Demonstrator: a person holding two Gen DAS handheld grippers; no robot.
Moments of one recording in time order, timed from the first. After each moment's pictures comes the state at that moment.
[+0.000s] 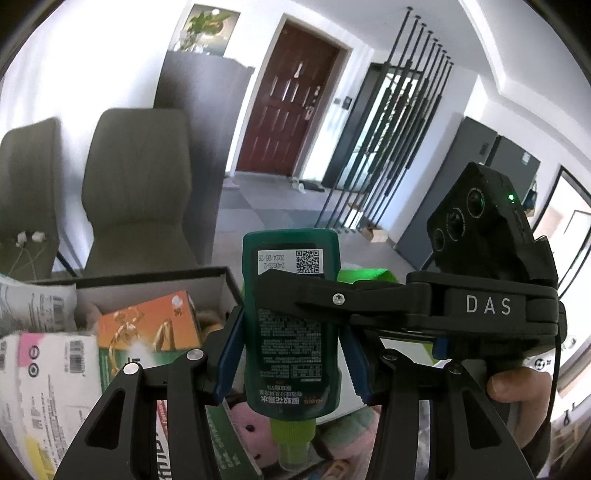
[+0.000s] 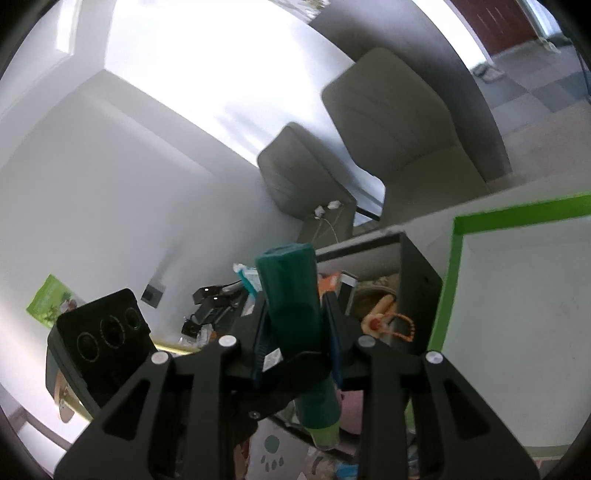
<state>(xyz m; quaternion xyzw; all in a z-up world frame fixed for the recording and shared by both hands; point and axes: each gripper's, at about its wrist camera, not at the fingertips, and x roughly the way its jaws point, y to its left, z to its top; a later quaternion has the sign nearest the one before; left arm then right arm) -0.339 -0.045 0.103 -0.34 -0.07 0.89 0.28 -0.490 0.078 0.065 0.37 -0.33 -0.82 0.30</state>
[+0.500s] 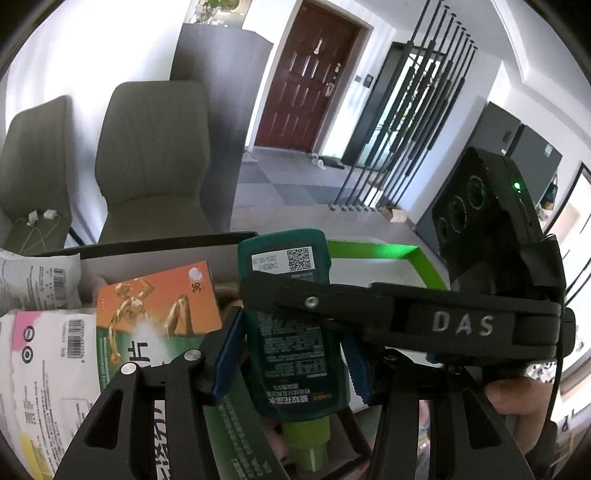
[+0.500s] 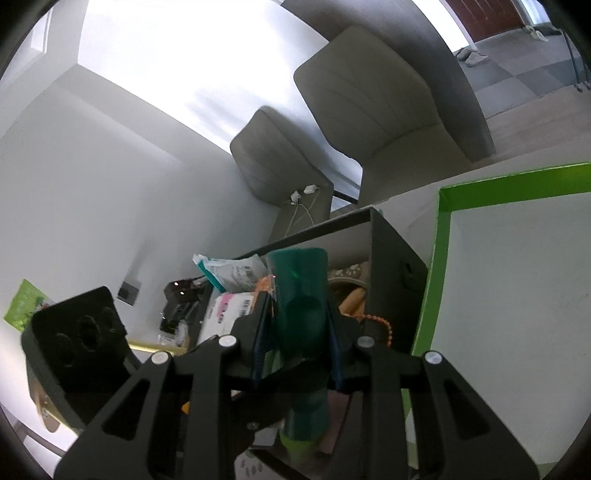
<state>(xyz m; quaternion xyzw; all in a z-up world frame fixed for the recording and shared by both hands) -0.349 -0.042 0.079 -0.39 -0.06 0.88 0.24 -0.513 0.063 0.030 0.40 -0.32 -0.81 0.27</state>
